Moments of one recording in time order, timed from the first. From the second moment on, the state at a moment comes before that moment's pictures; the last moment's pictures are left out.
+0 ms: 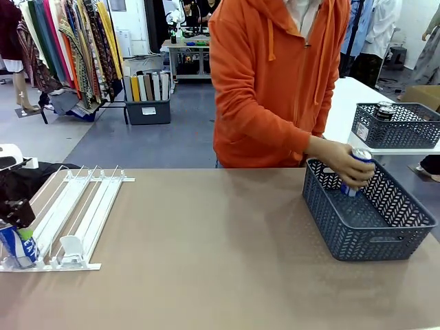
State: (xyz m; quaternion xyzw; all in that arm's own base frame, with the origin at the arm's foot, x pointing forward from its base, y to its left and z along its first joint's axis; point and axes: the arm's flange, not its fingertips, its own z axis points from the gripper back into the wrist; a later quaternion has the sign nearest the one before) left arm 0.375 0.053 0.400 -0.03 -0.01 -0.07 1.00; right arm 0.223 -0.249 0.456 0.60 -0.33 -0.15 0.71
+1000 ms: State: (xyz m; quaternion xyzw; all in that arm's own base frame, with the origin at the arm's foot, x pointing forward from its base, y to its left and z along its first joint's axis) left arm 0.351 0.053 0.477 0.01 -0.07 -0.09 0.99; right arm 0.223 -0.249 0.456 0.60 -0.33 -0.15 0.71
